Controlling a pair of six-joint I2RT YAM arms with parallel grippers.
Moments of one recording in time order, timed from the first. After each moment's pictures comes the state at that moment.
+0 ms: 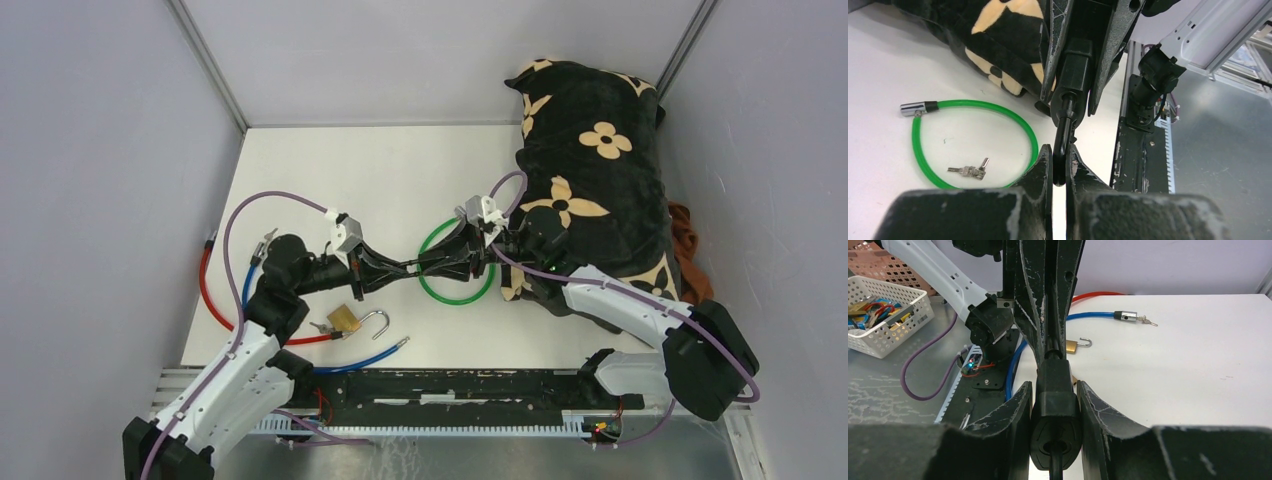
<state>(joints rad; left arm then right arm) -0.44 0.71 0.52 0.14 0.86 -0.14 0.70 1.26 0.69 0.68 -0.94 0.12</state>
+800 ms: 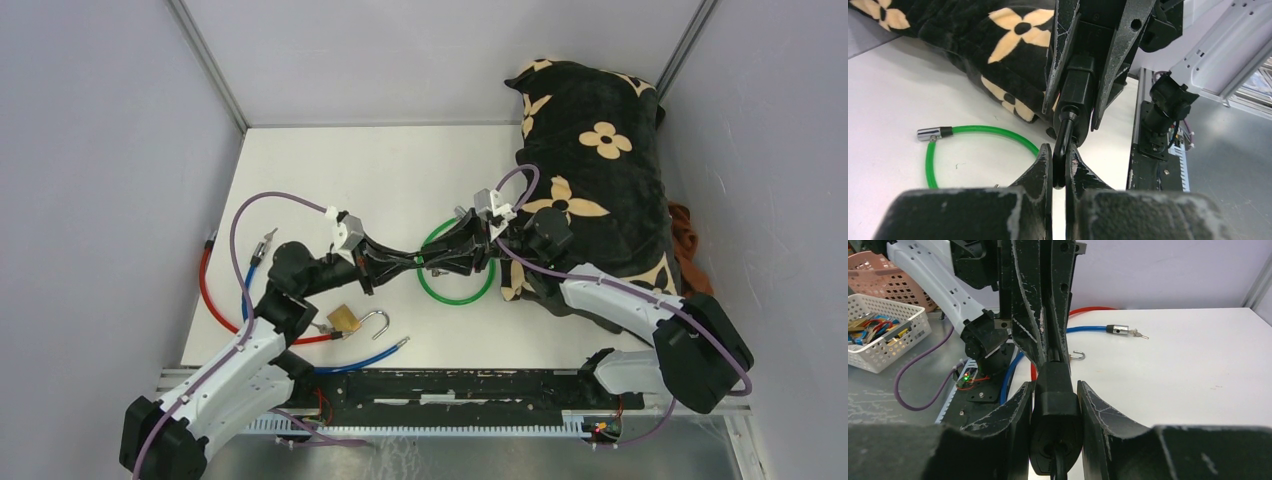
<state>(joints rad) -0.53 0.78 0.44 0.45 0.76 -0.25 0.67 1.29 0.66 0.87 -0.94 0.22</state>
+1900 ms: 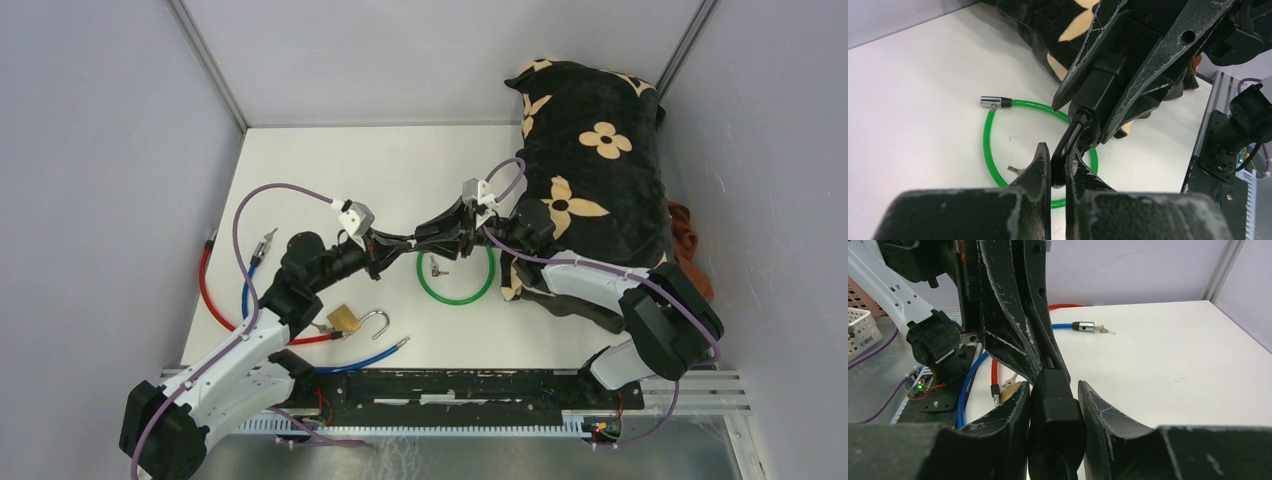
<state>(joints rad) -0.56 0.84 0.49 0.34 0.46 -0.17 0.67 1.49 0.73 0.96 -0.86 0.16</state>
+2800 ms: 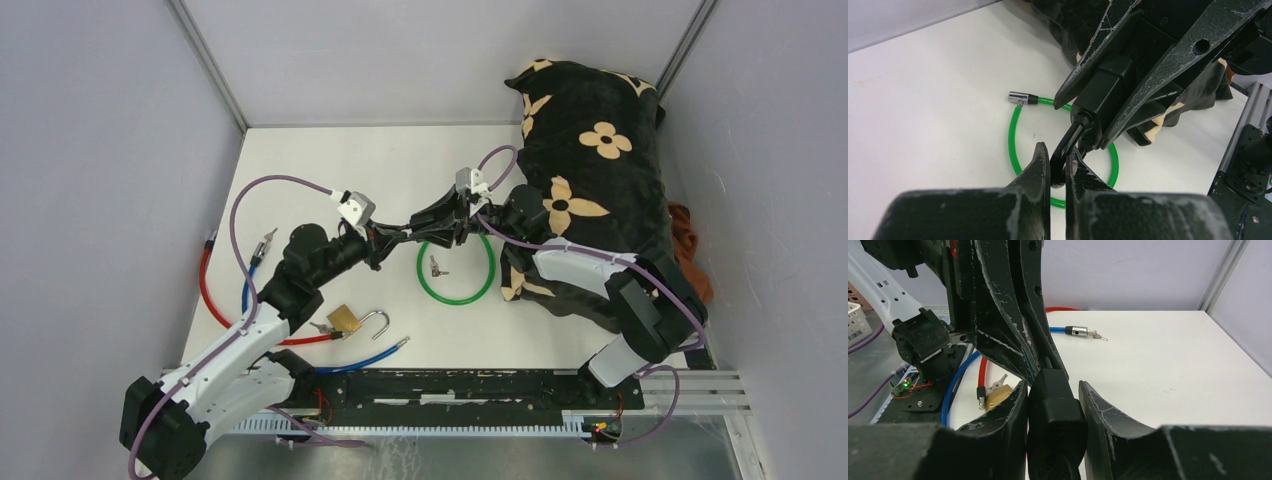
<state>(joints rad) -0.58 0.87 0.56 0.25 0.33 -0.14 0.64 1.60 0.83 0.98 -0.92 0.14</state>
